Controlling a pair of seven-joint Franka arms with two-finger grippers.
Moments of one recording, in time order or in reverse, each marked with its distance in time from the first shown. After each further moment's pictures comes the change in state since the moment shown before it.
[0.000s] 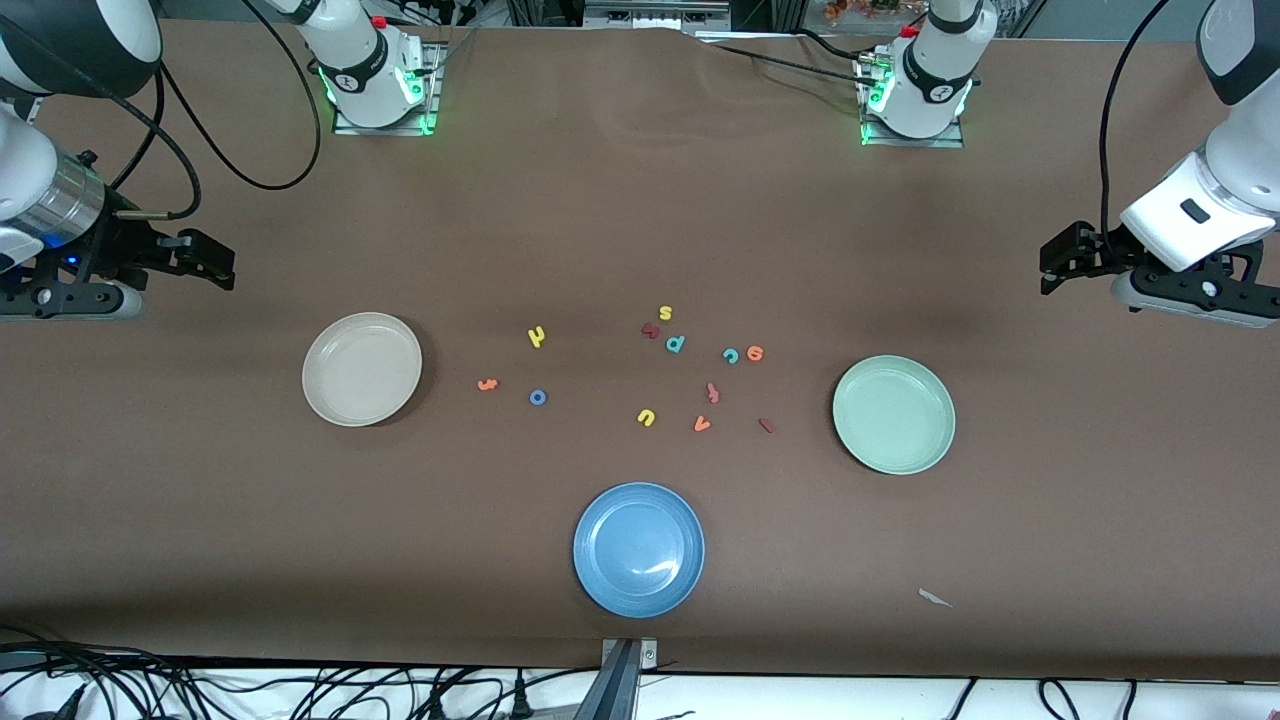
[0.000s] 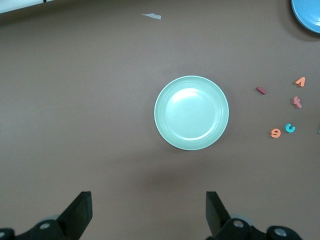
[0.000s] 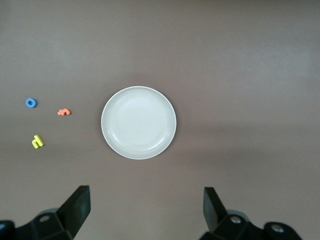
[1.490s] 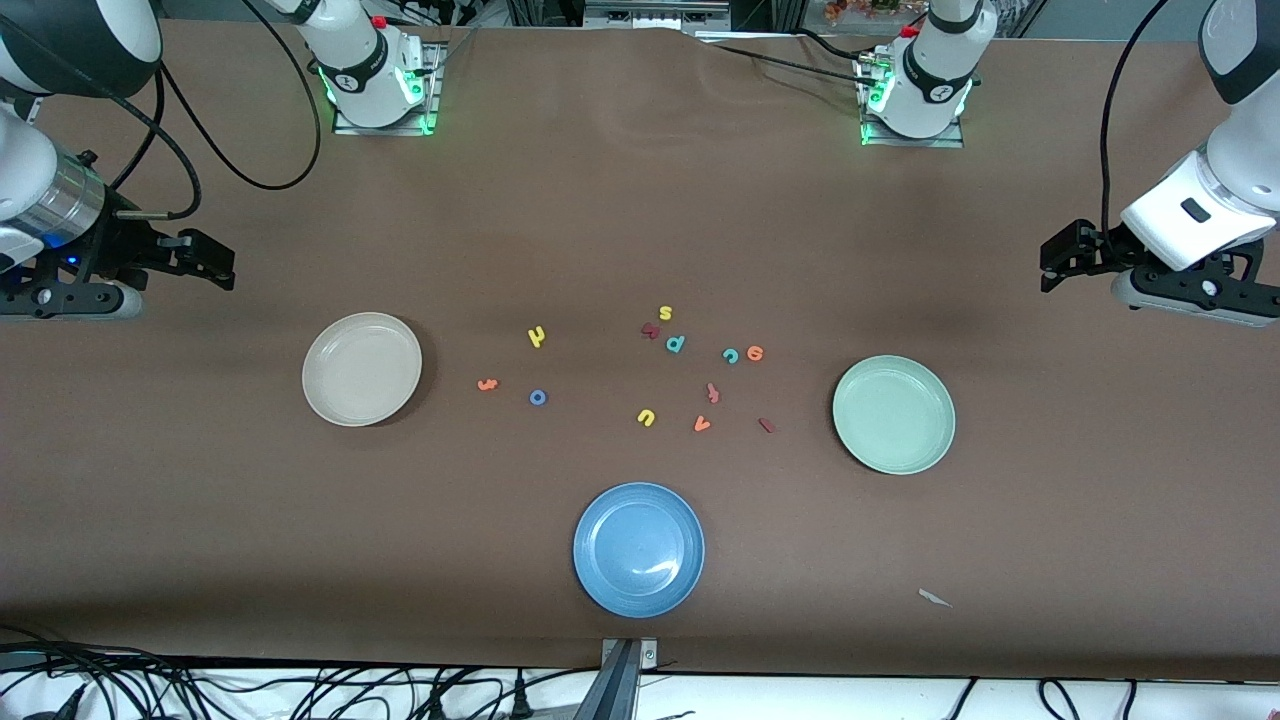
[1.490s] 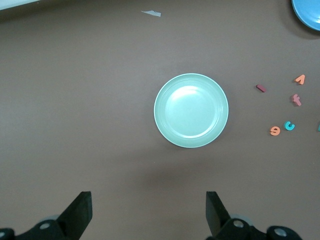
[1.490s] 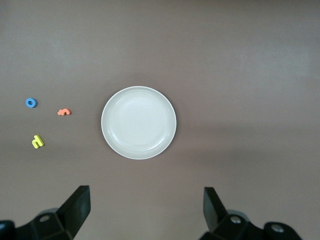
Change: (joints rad) left arm 0.000 0.001 0.000 0.007 0.000 -0.016 0.000; right arm 0.000 0.000 0.000 0.000 0.000 0.000 0.000
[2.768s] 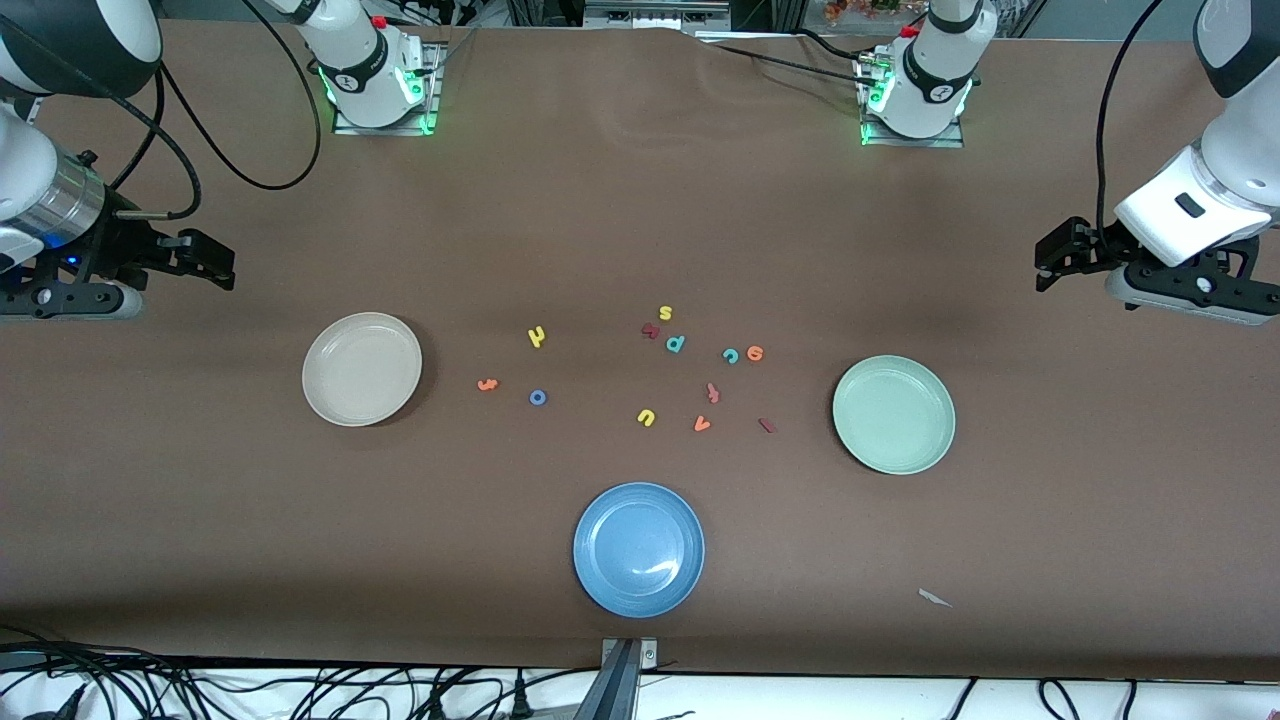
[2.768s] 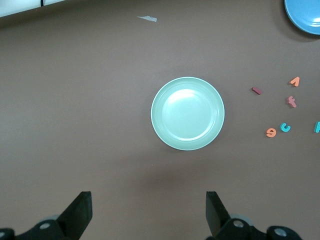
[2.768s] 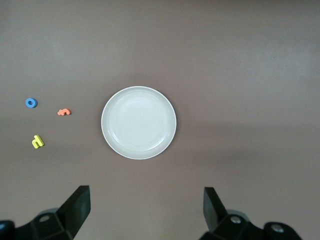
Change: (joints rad) left arm -0.012 0.001 -0.008 0.012 0.000 0.000 -0.015; right arm 0.000 0.000 0.000 0.000 0.000 0.000 0.000
